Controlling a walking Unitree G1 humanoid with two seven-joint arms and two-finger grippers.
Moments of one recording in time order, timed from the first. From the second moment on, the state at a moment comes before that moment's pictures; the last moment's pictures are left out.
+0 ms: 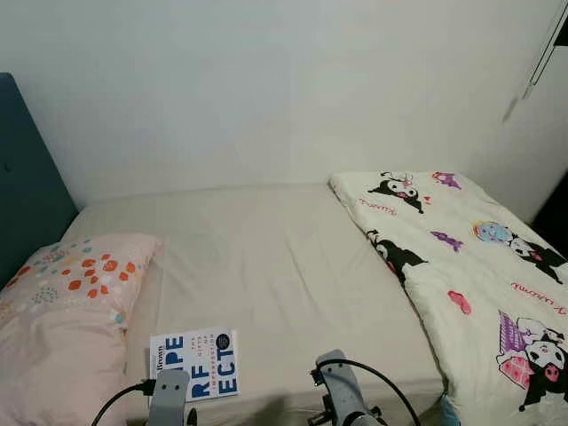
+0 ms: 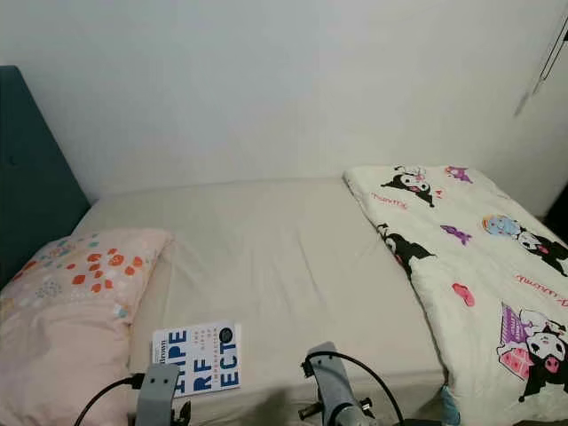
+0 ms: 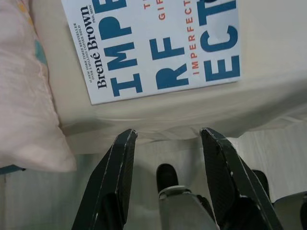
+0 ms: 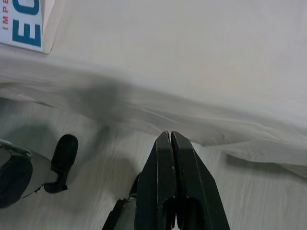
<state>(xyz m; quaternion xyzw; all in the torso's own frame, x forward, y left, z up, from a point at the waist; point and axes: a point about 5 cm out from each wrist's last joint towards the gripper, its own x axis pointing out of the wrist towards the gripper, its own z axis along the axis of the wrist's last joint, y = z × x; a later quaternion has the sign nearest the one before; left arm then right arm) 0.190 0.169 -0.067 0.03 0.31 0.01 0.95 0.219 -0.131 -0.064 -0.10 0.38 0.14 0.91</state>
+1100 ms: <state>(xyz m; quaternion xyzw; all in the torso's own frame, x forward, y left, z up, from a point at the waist) 0.191 0.165 -0.069 0.06 0.32 -0.02 0.95 0.214 -0.131 -0.068 -0.07 0.39 0.12 0.91</state>
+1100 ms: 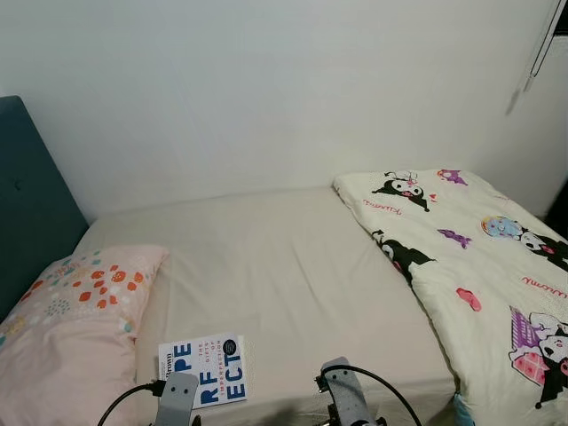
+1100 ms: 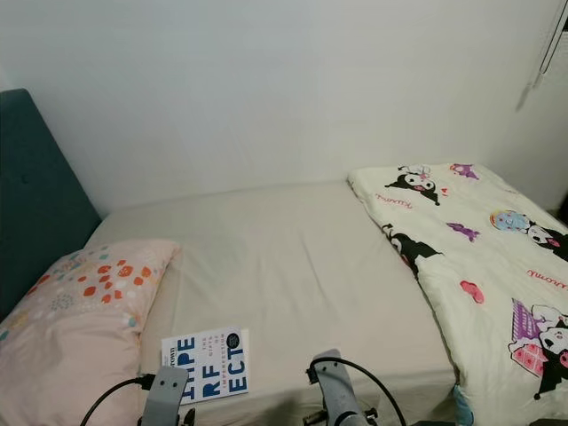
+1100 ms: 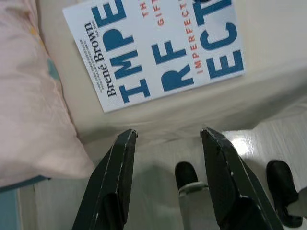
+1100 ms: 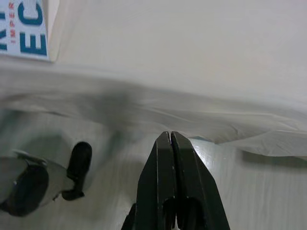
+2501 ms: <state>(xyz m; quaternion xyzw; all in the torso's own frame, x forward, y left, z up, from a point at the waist) 0.225 0.165 -0.036 0.04 0.23 -0.01 0.97 0.241 -0.125 -0.047 -0.04 0.32 0.12 0.94</state>
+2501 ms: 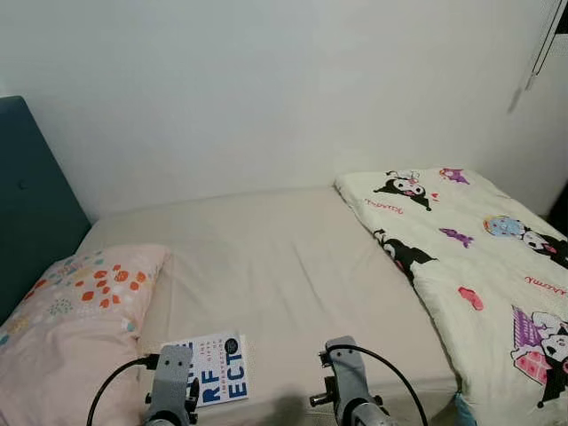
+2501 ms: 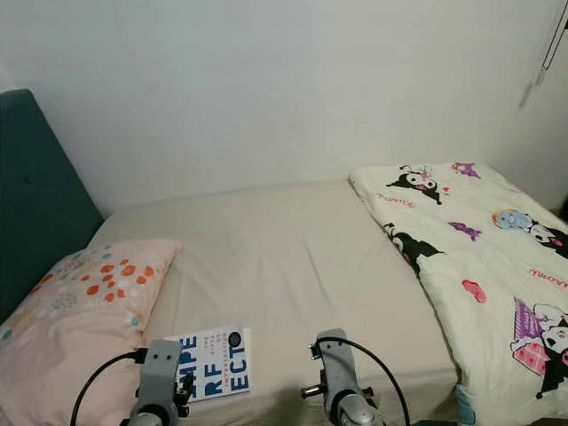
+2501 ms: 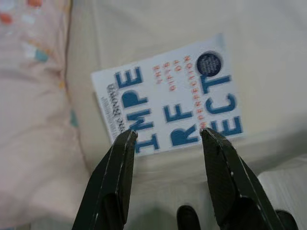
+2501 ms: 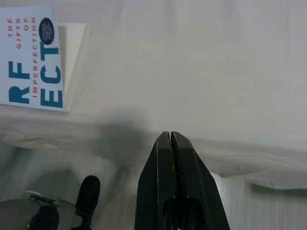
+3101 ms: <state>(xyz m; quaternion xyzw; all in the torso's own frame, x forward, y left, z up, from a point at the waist) 0.223 0.165 -0.019 0.05 0.18 -0.01 0.98 0.248 -0.124 -0.037 -0.04 0.29 0.12 0.95</state>
